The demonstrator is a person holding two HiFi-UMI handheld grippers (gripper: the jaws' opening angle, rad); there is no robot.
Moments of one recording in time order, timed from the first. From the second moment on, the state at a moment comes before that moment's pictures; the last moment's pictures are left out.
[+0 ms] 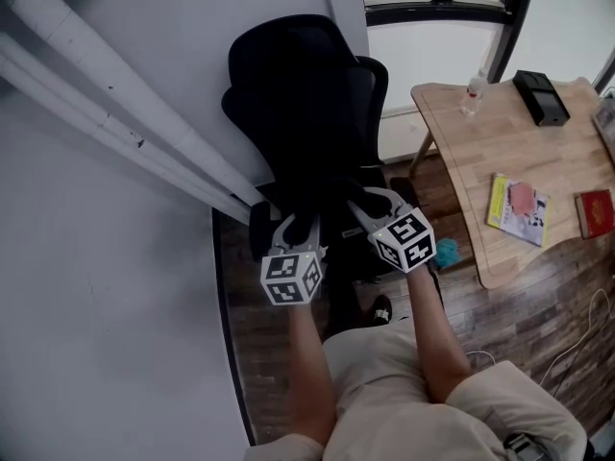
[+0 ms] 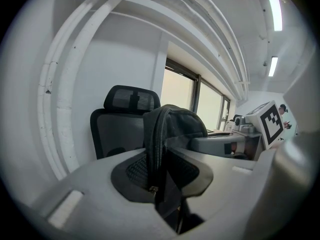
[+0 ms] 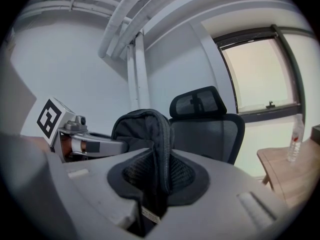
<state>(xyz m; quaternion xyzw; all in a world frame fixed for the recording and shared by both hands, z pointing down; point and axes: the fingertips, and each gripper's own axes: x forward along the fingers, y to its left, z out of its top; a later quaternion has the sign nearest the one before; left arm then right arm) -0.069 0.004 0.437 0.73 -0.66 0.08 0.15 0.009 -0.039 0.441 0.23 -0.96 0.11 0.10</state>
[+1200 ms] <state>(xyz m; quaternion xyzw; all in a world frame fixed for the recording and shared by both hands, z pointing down) -0.070 0.013 0.435 0.72 -0.68 0.07 0.15 0.009 -0.030 0.437 0.24 -0.96 0.10 0.12</state>
